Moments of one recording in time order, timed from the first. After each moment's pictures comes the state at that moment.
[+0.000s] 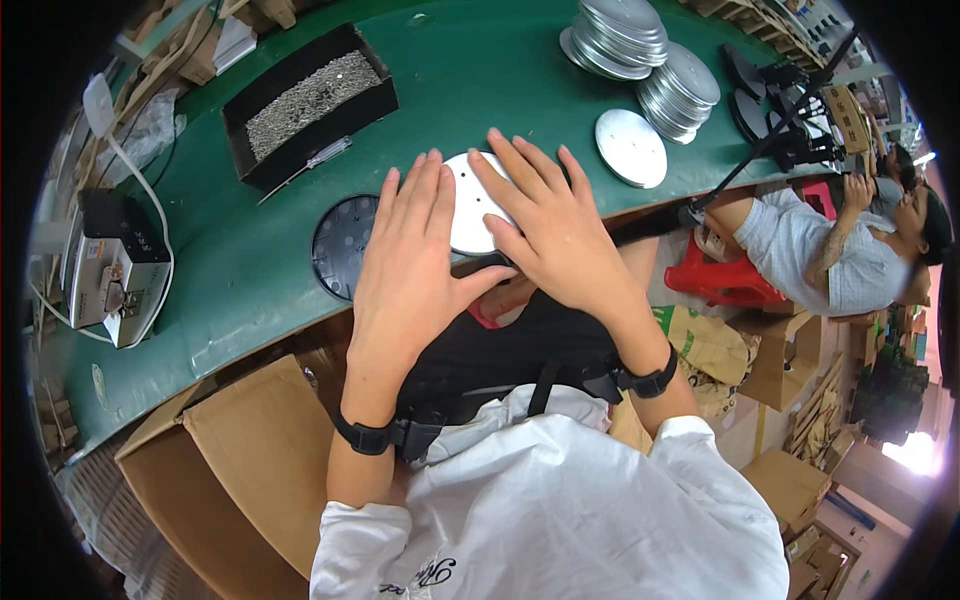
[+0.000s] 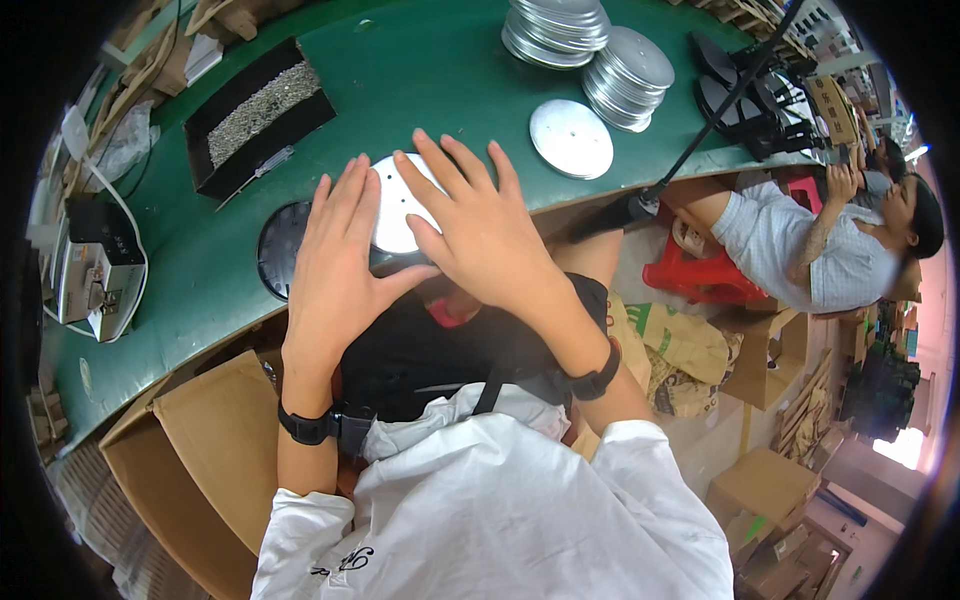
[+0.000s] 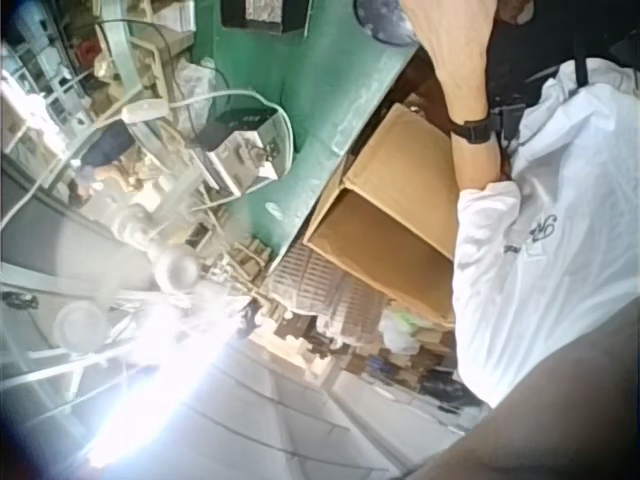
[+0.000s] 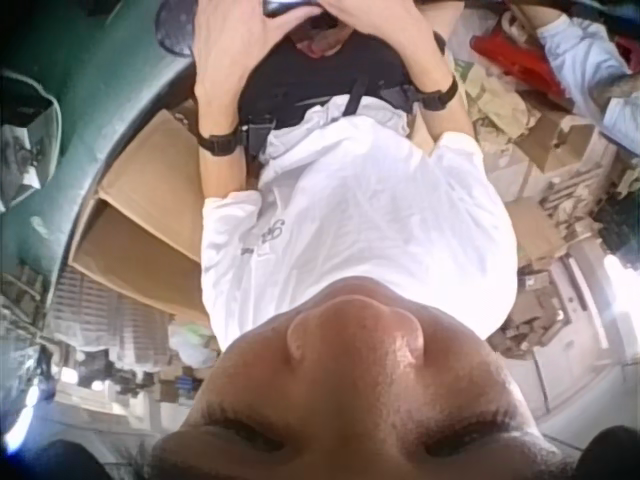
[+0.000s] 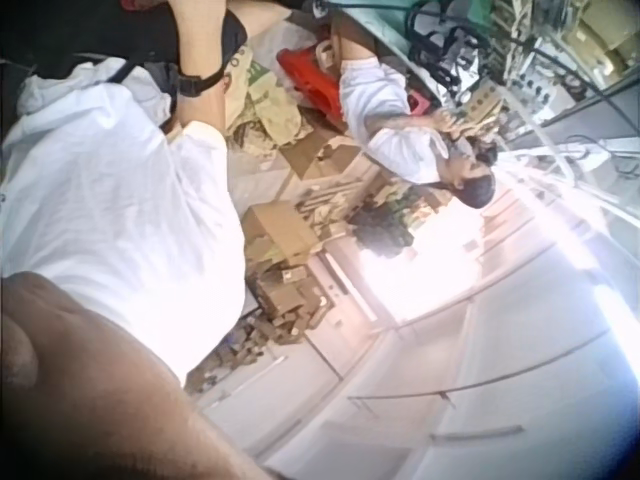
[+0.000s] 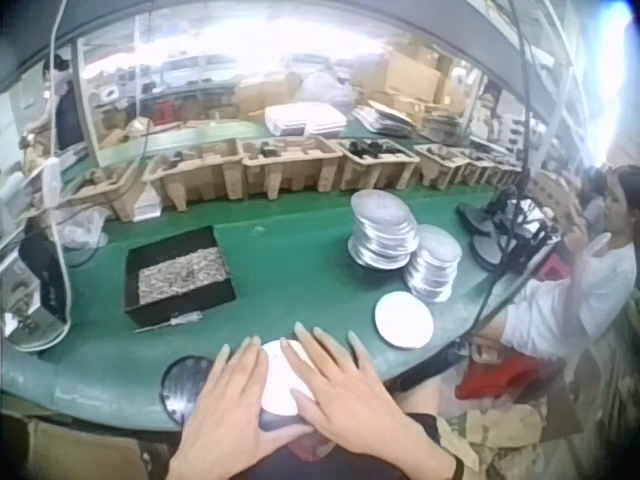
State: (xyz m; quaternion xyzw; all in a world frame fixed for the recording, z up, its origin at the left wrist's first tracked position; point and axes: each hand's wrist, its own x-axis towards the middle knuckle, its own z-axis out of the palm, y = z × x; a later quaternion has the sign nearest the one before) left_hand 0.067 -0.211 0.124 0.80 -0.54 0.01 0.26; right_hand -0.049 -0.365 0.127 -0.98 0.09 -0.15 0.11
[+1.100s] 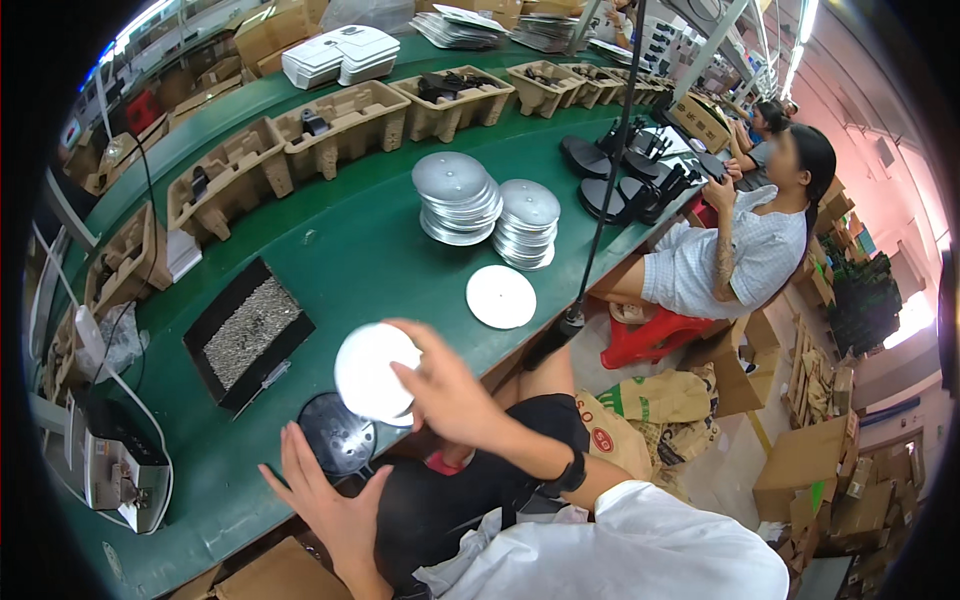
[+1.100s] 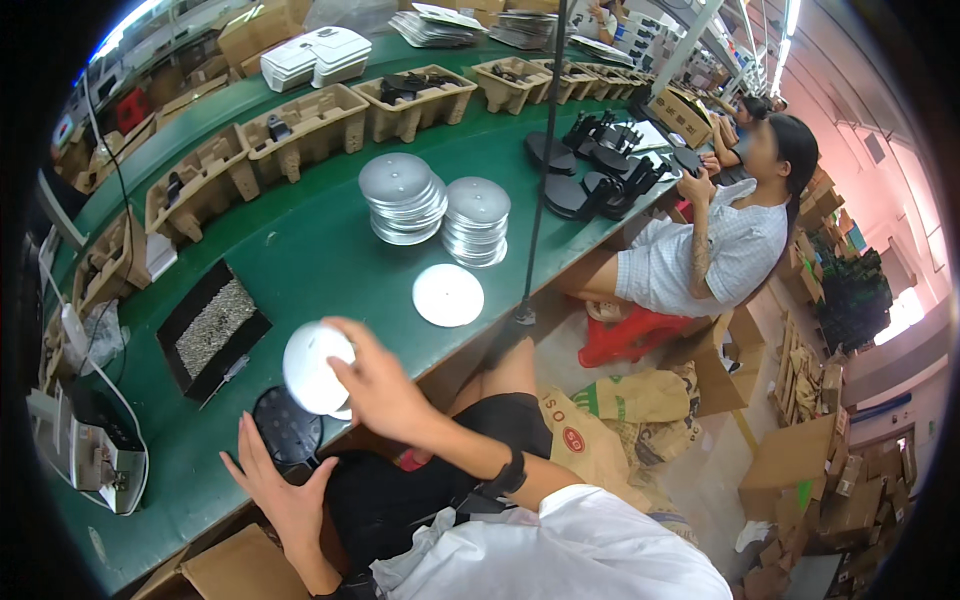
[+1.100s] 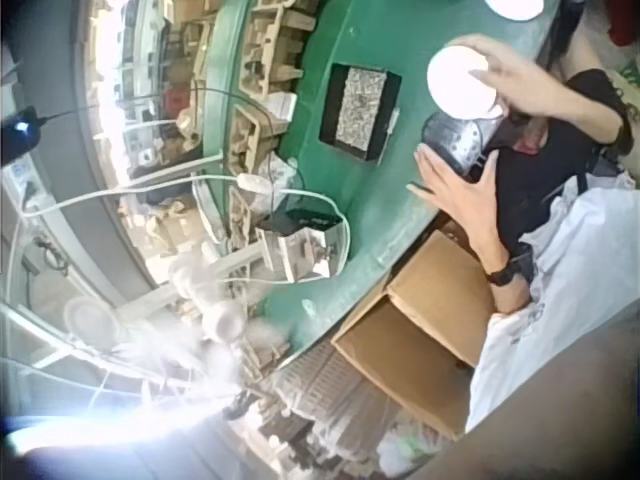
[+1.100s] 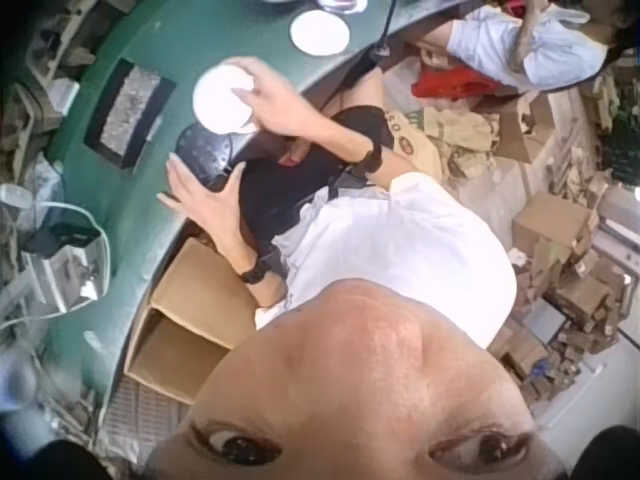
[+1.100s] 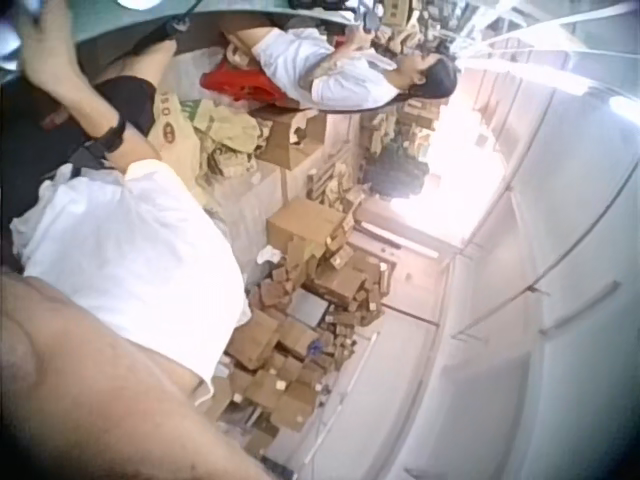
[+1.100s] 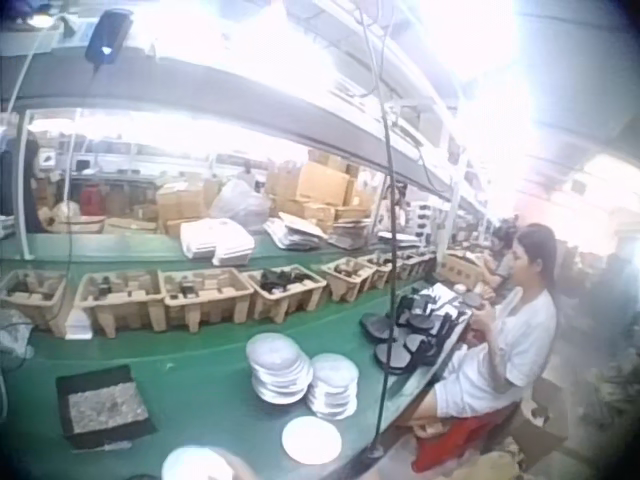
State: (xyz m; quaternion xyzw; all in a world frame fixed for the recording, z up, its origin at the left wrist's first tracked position) left_hand 0.049 -0.145 0.117 0.88 -0.37 0.06 0.29; right_hand -0.031 -0.341 0.141 -0.66 0.25 -0.21 0.68
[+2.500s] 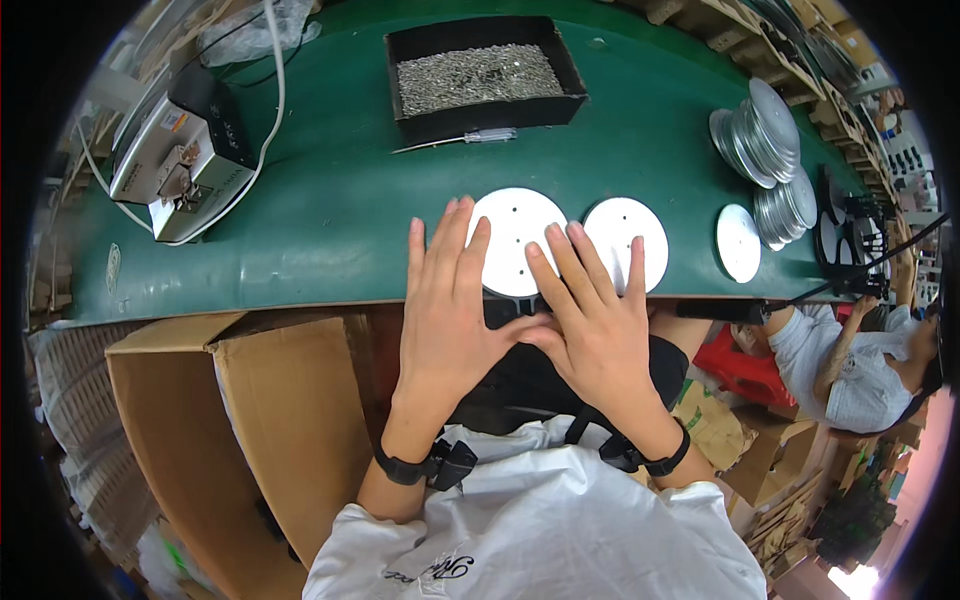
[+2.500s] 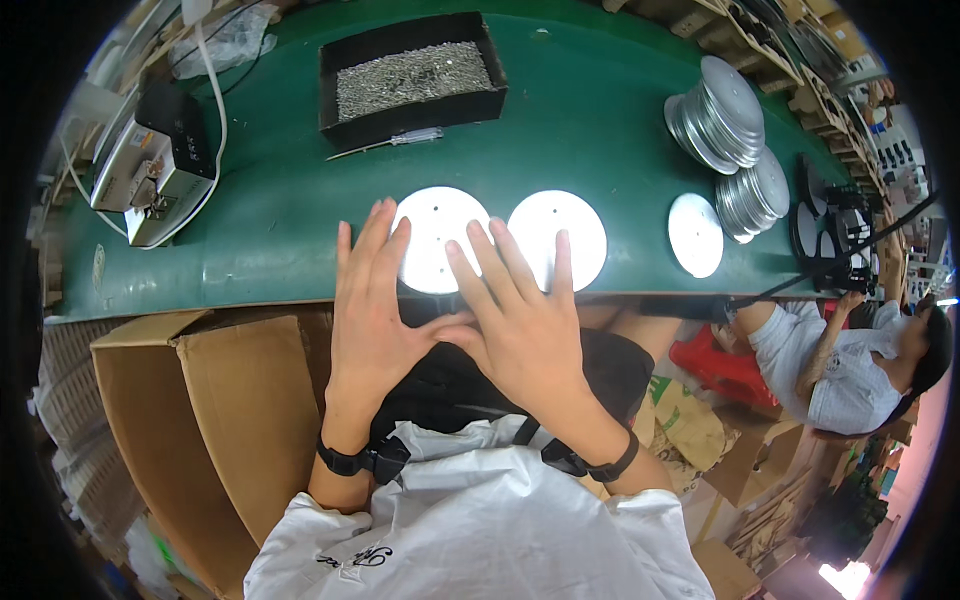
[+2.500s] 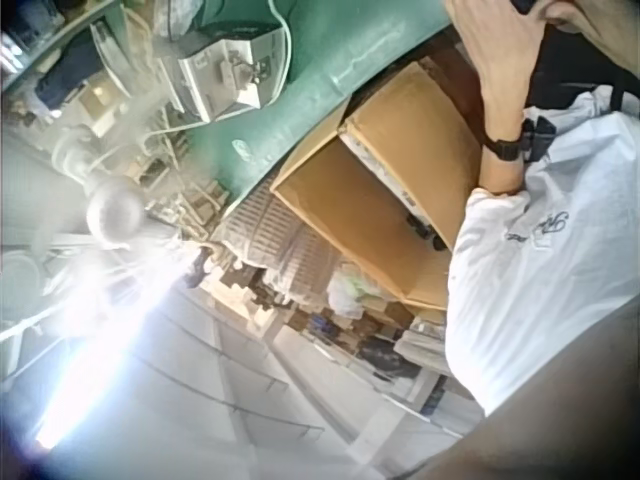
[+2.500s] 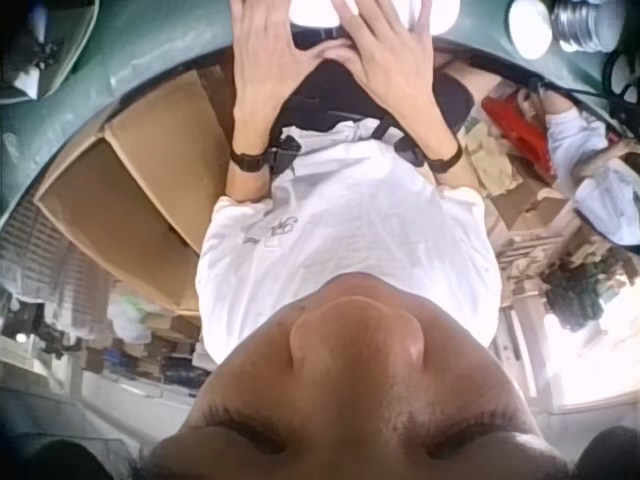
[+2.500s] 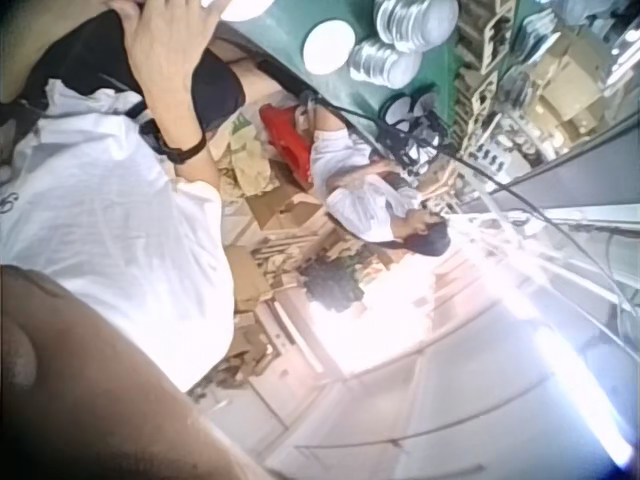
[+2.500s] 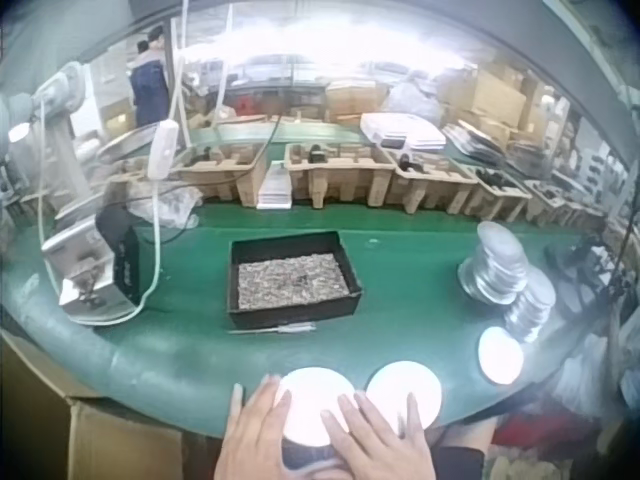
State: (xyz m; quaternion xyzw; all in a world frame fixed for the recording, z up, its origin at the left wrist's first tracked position) left_hand 0.060 -0.138 0.101 0.84 -0.40 0.07 0.36; right_hand -0.040 -0.295 0.131 -0.99 0.01 -0.08 0.09
